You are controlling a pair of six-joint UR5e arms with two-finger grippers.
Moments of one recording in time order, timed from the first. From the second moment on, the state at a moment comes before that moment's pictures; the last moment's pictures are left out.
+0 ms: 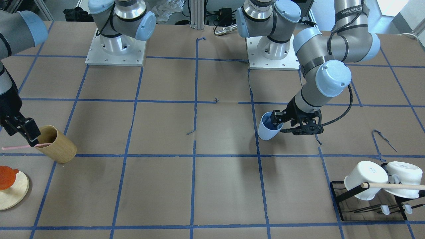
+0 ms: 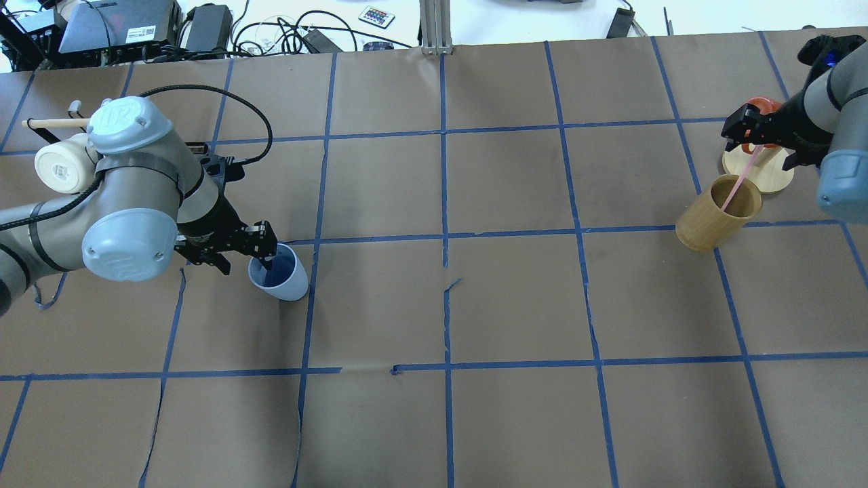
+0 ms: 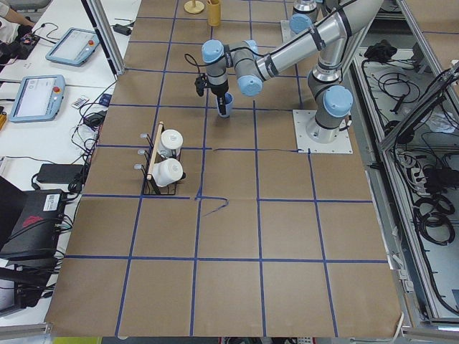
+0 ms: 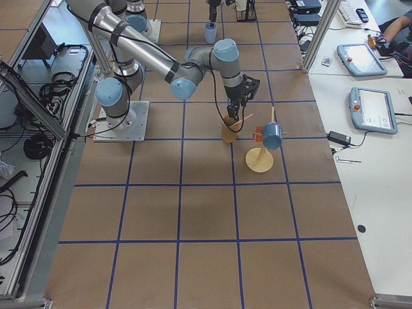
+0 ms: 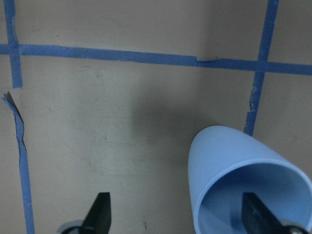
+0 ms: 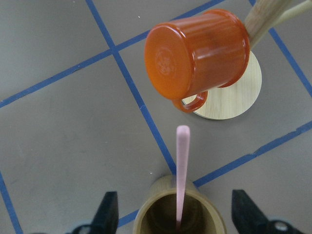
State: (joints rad) left arm -1.40 -1.73 -2.02 -1.11 1.53 0.09; right arm 1.15 -1.46 1.93 -2.37 -1.54 0.04
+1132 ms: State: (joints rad) left arm -1.65 -1.82 -1.79 -1.12 1.45 -0.13; right arm 1.15 -1.40 1.93 -2.47 -1.54 0.02
